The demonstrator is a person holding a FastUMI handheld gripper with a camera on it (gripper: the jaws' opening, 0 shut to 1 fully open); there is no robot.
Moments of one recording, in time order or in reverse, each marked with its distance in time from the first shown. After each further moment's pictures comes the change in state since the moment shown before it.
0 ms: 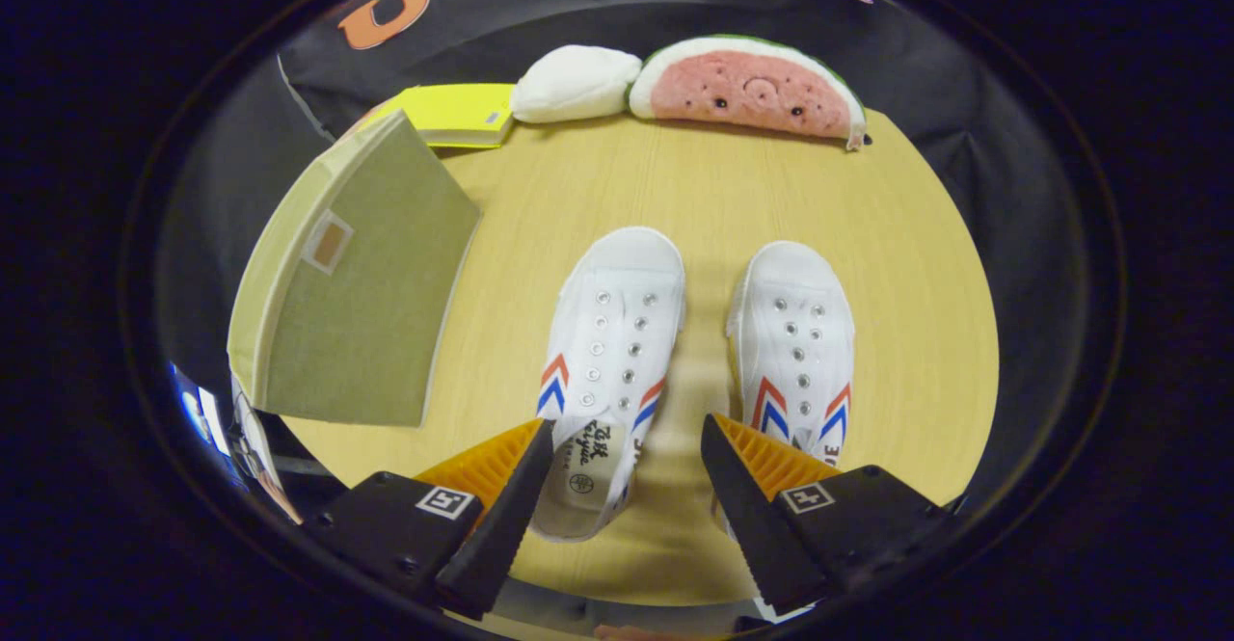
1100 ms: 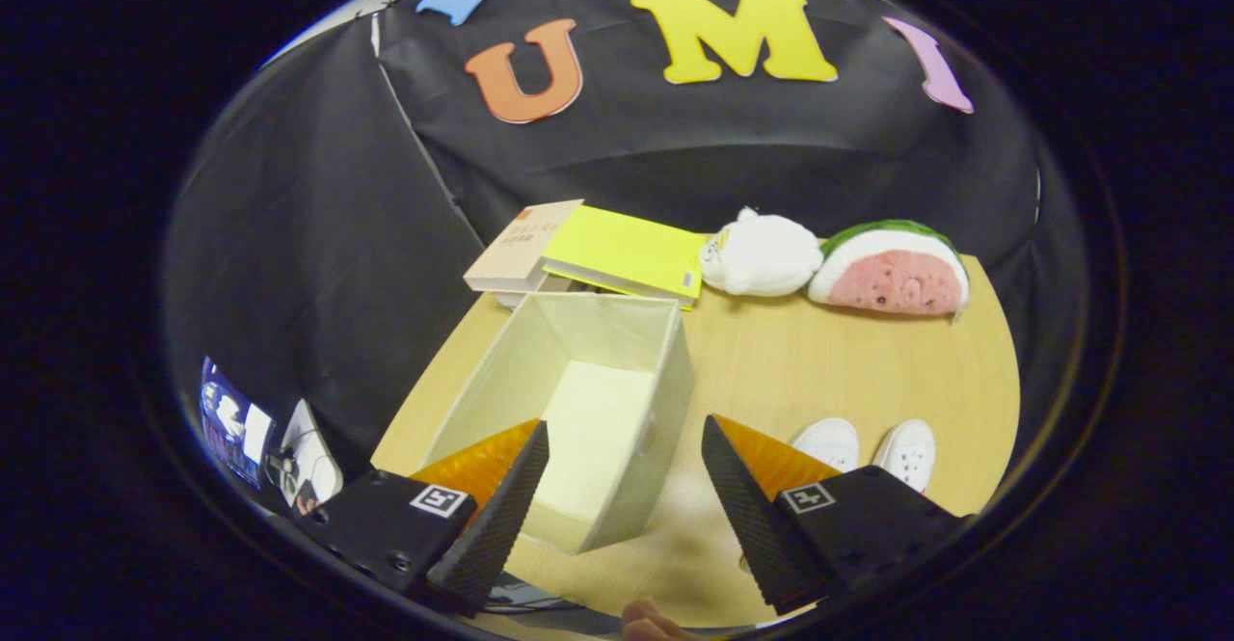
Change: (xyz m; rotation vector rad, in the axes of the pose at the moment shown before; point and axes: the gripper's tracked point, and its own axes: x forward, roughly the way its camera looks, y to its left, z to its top) arm -0.116 0.174 0.099 -0.118 -0.348 0.221
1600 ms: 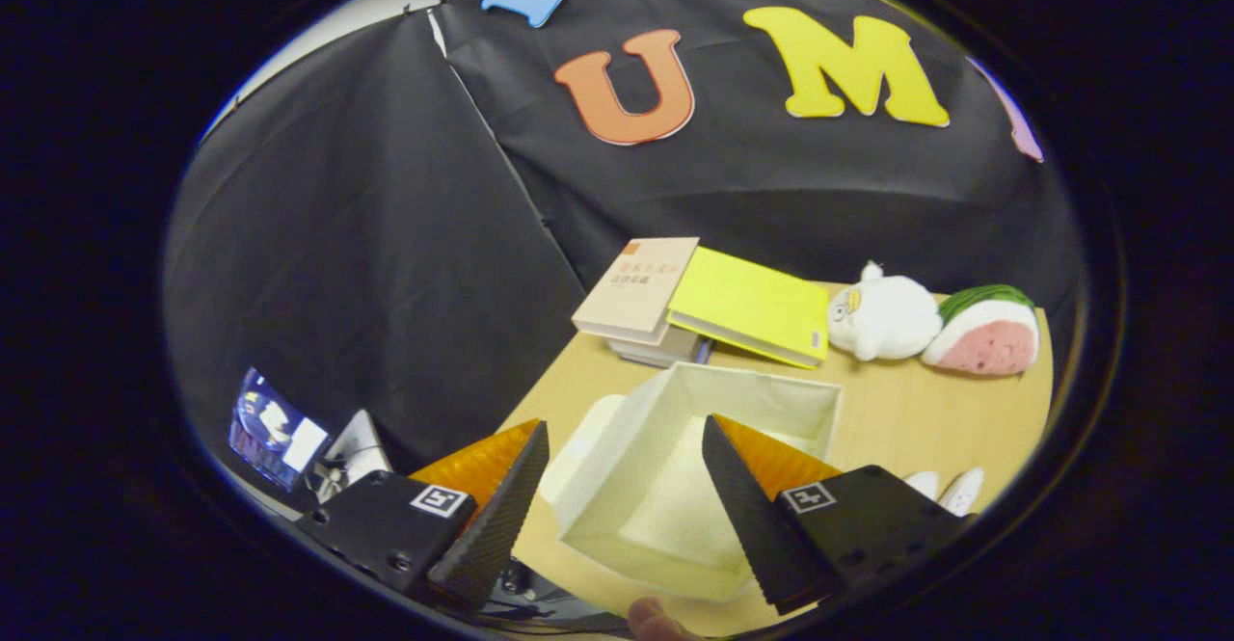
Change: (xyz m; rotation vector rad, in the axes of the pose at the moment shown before) arm 0.004 0.132 0.070 -0.136 -0.069 0.146
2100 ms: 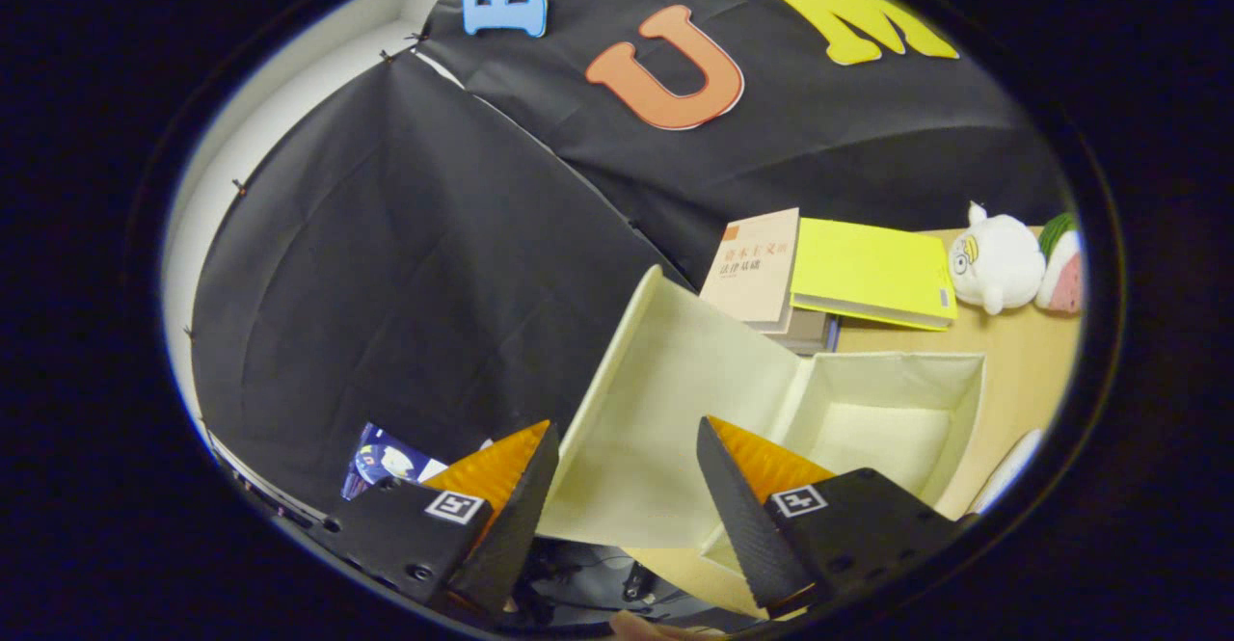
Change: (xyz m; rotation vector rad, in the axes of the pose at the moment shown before) arm 0.012 0.102 0.035 0.178 0.072 0.388
